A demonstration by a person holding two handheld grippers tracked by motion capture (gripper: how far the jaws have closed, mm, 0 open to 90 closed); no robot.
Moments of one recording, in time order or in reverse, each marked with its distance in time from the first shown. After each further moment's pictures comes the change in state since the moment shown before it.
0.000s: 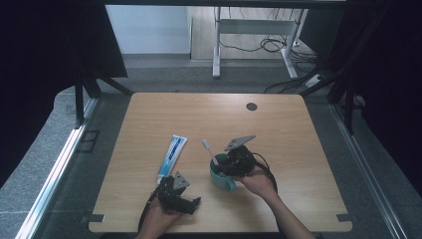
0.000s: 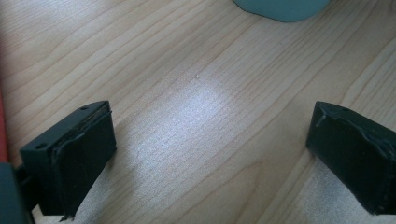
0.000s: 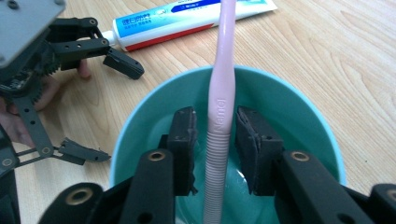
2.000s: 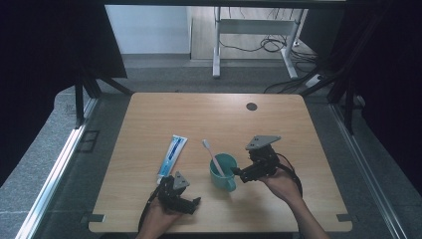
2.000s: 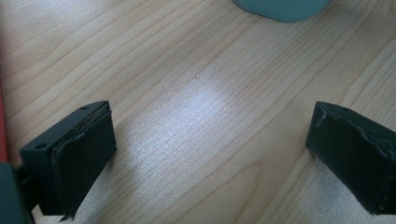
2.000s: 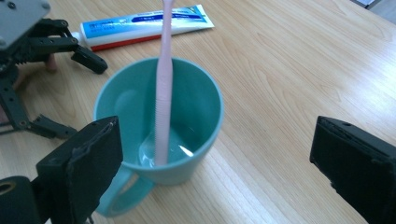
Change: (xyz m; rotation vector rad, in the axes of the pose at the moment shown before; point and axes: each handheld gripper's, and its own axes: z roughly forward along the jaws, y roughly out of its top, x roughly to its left) left arm 0.000 0.000 0.000 0.000 -0.001 -0.002; right arm -0.001 -0.010 -0.066 -0.058 -0.194 -0.068
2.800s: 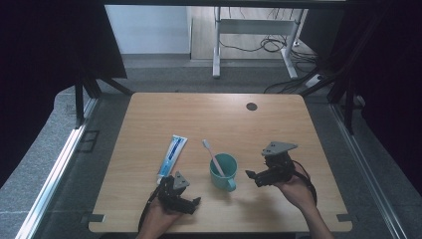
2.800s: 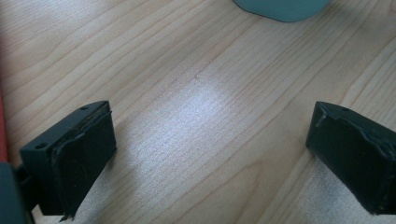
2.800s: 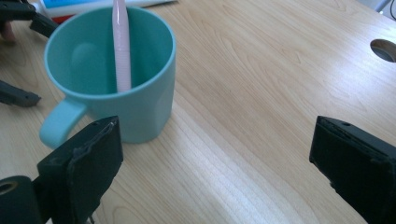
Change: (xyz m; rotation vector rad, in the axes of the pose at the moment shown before) left arm 0.000 0.000 0.000 0.000 0.001 0.000; right arm -0.015 -0.037 -0.020 0.014 -0.089 0.026
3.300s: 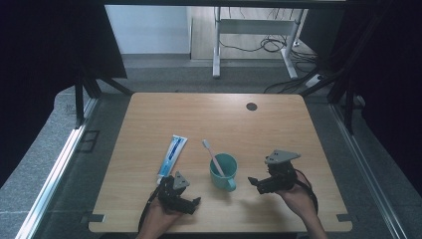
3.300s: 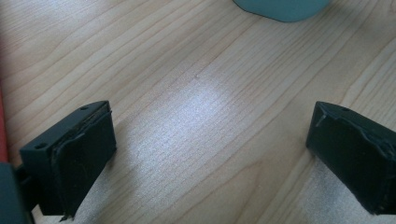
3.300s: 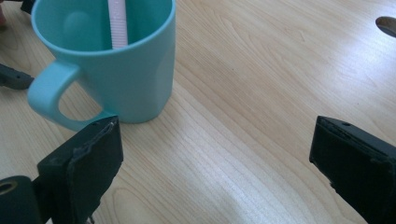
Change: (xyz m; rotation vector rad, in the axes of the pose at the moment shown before) left arm 0.000 0.000 0.000 0.000 0.000 0.001; right arm 0.004 -0.027 0.003 -0.007 -0.011 0.028
